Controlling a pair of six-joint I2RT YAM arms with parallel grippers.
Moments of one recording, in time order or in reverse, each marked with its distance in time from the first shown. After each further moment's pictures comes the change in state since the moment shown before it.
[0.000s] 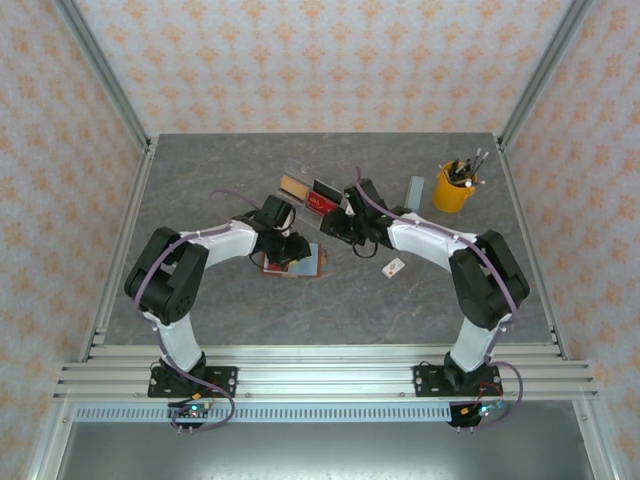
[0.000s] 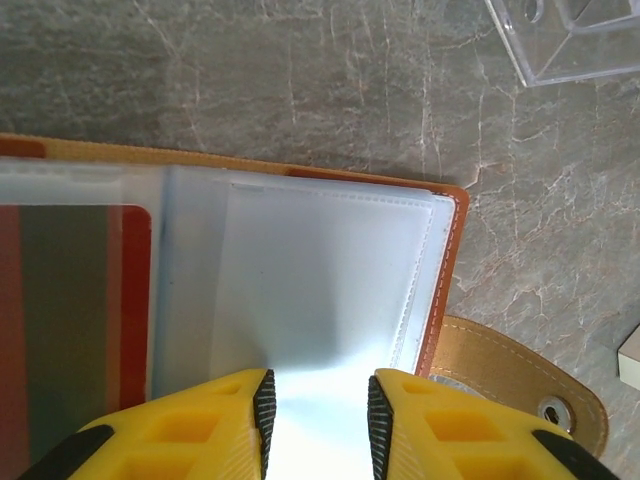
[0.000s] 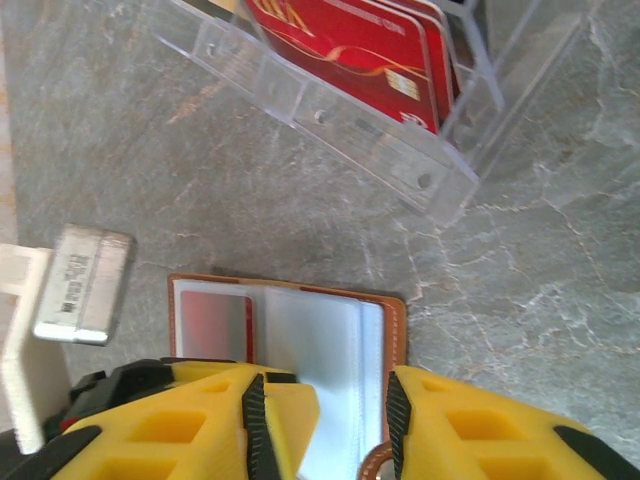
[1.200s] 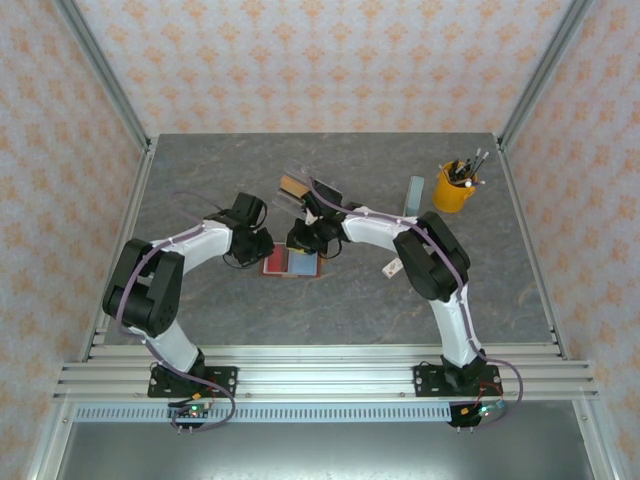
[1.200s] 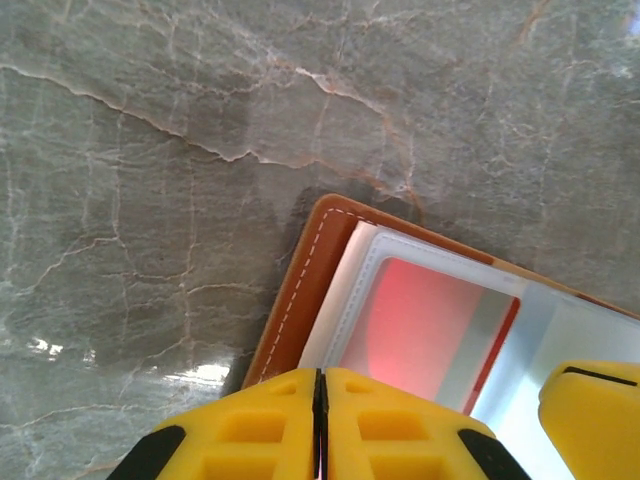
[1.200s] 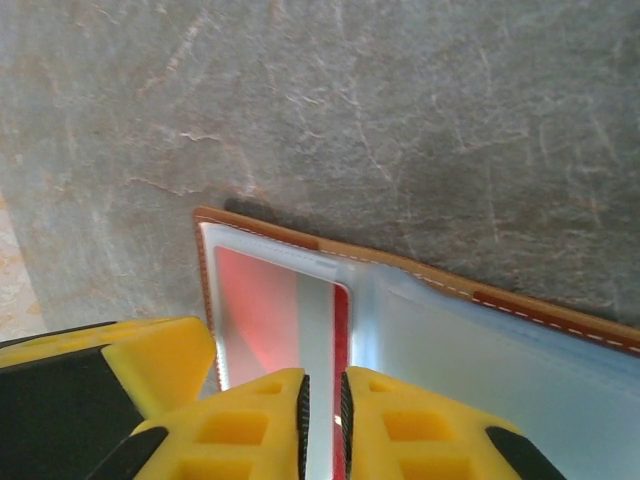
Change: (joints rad) left arm 0.151 -0.123 -0.072 -0.136 -0.212 -0.018; right arm 0.122 0.381 0.326 -0.102 -0.195 0.060
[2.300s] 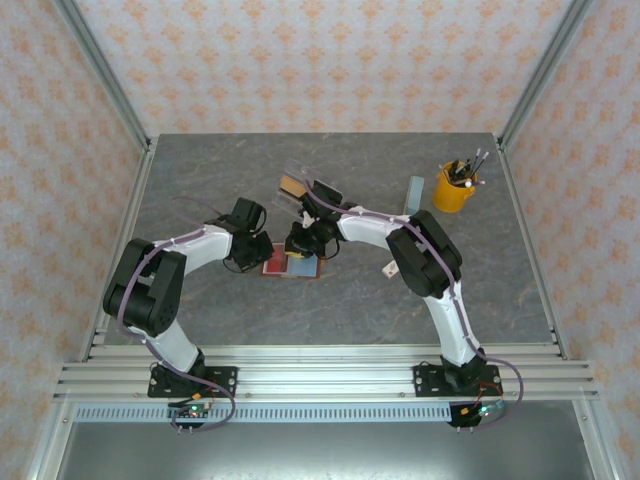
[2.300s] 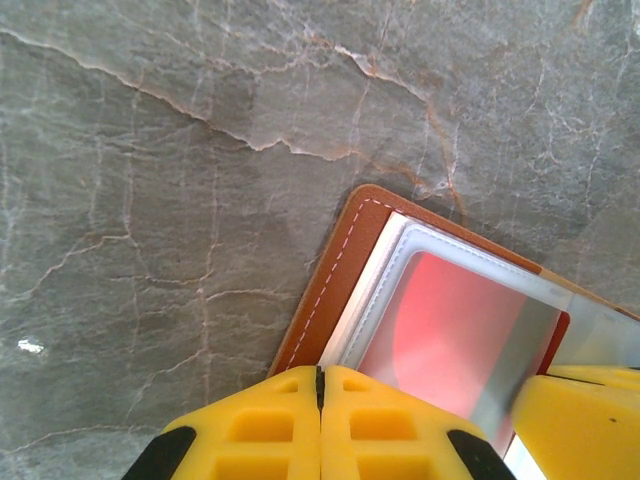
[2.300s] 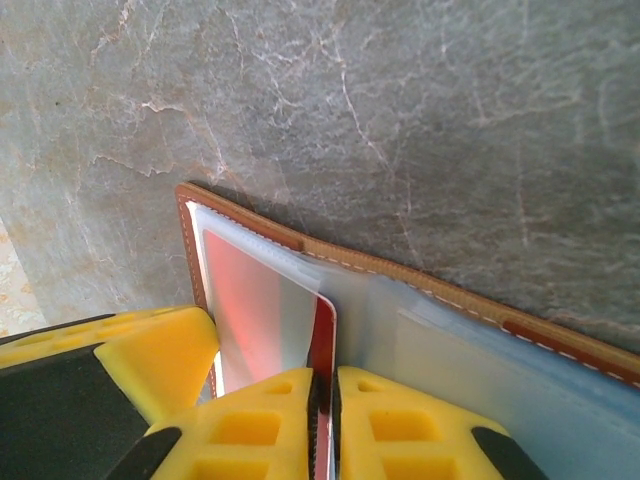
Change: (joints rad) left arm 0.000 0.003 -0.054 0.067 -0.001 -0.012; right arm 0.001 0.057 0.047 -0.033 -0.066 -0.008
